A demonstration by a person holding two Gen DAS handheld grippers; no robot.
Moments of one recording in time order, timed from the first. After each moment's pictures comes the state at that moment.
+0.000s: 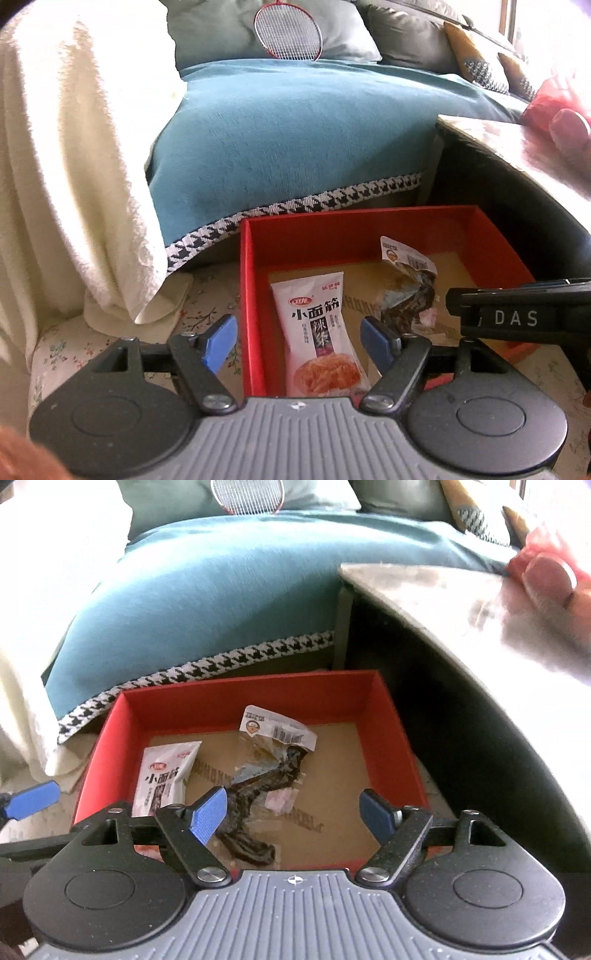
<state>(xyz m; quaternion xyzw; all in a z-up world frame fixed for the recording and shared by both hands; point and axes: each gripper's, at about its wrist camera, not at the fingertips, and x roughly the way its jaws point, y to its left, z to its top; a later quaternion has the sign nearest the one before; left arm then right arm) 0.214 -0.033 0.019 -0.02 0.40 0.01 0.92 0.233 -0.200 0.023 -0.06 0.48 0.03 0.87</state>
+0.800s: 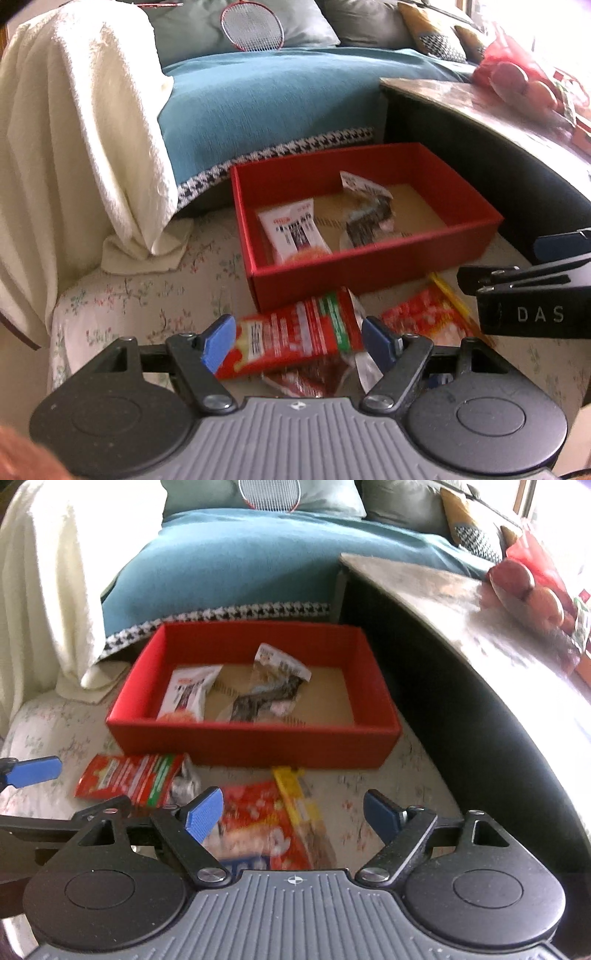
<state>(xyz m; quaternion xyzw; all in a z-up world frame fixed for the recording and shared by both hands) 0.111 -0.035 0.021 0.02 0.42 -0.04 0.91 0.115 -0.200 0.040 -0.10 0.48 0.03 0.87</state>
